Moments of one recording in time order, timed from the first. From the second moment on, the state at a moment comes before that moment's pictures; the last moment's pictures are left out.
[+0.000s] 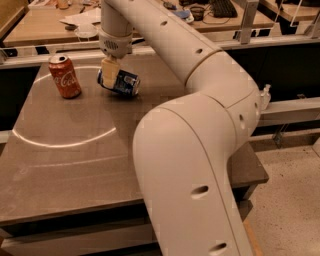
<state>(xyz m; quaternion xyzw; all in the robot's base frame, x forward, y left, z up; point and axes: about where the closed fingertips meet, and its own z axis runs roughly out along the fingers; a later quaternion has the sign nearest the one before) 0.712 0.131 0.878 -0.64 0.76 0.06 0.13</state>
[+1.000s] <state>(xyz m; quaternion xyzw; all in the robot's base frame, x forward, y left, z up) 0.675 0.080 0.944 -0.59 0.64 0.31 0.37</state>
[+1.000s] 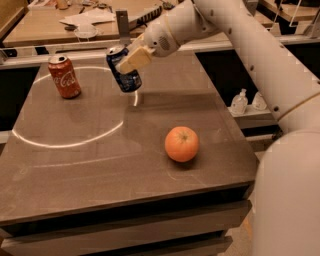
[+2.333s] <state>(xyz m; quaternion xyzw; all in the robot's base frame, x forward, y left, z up) 0.642 0.030 0.907 -0.57 0.58 0.38 0.44</state>
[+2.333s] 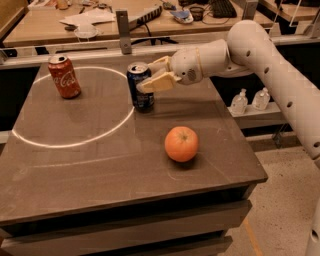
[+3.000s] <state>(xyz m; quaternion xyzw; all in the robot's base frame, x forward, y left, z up) 0.634 0.023 0.898 -0.57 0.59 0.37 0.44</state>
